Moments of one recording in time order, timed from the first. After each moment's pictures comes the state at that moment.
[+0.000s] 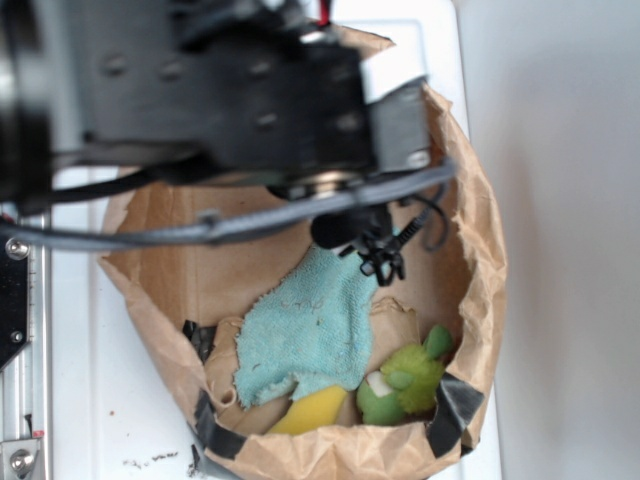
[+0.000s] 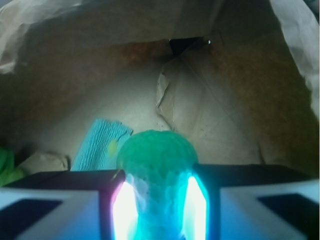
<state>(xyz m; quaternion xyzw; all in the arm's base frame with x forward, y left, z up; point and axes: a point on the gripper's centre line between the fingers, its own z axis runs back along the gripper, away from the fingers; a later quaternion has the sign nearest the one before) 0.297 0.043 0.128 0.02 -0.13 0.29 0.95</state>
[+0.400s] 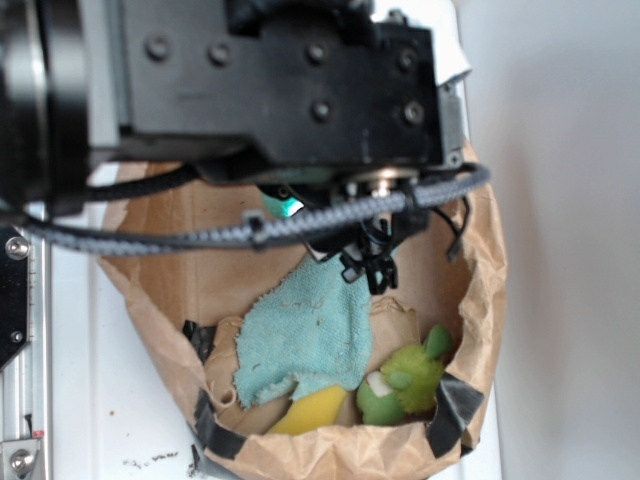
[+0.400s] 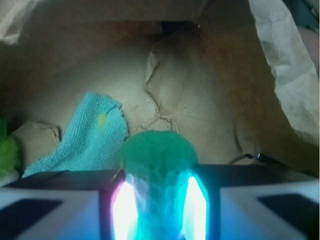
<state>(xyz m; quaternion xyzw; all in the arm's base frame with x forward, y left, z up) 0.285 0.037 0.137 0.04 -0.08 0.27 0.96</state>
